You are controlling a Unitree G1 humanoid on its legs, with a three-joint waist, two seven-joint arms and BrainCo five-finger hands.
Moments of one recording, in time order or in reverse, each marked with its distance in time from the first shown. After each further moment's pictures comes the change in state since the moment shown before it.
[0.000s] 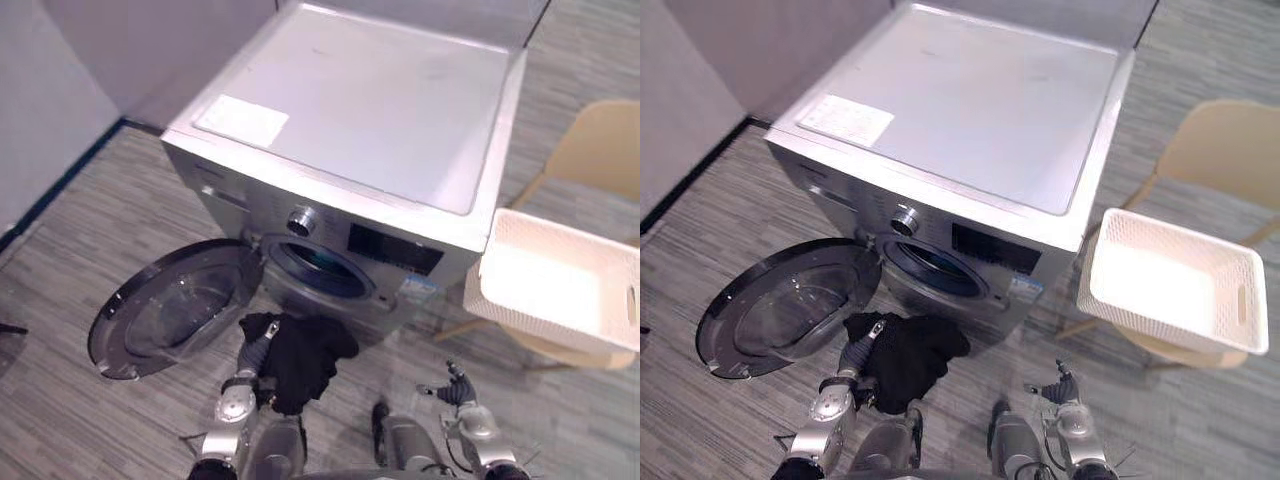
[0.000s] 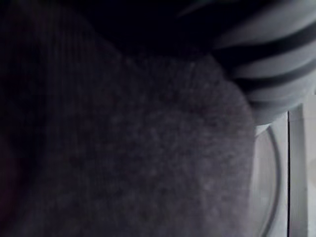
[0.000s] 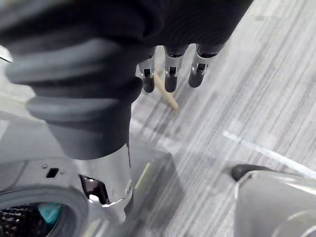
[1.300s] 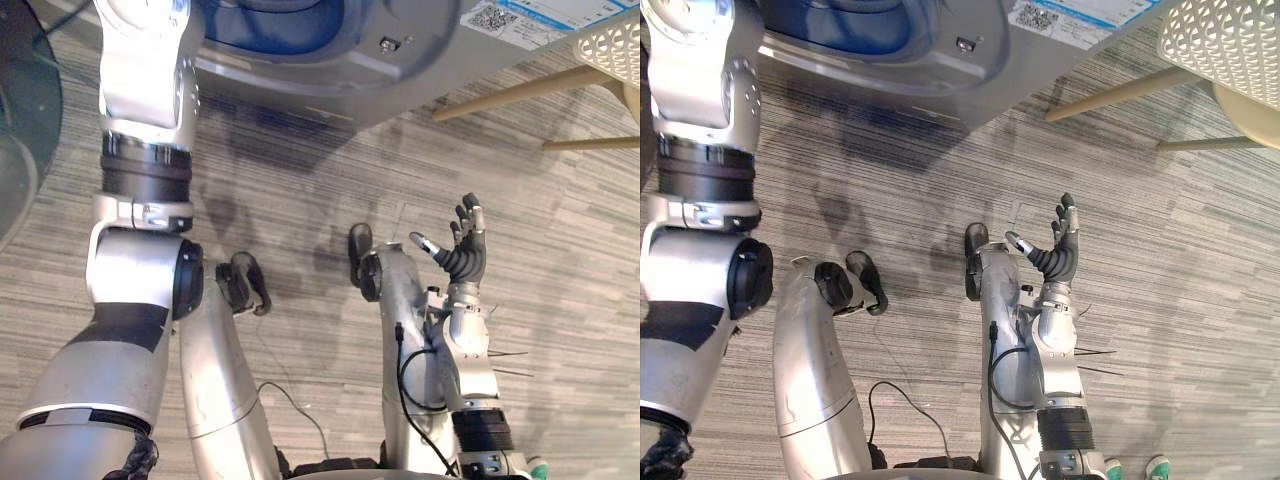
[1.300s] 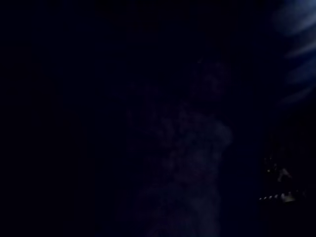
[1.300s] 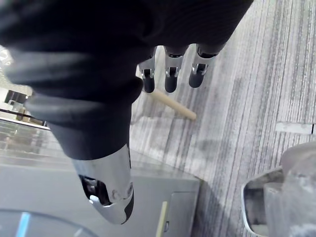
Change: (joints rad) left arm -1.467 0.361 0.074 0.005 0.076 0.032 0.482; right arm -0.084 0.168 0.052 -0.866 0.116 -0.157 -0.125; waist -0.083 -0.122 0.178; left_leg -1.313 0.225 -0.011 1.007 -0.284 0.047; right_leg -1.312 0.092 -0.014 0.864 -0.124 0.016
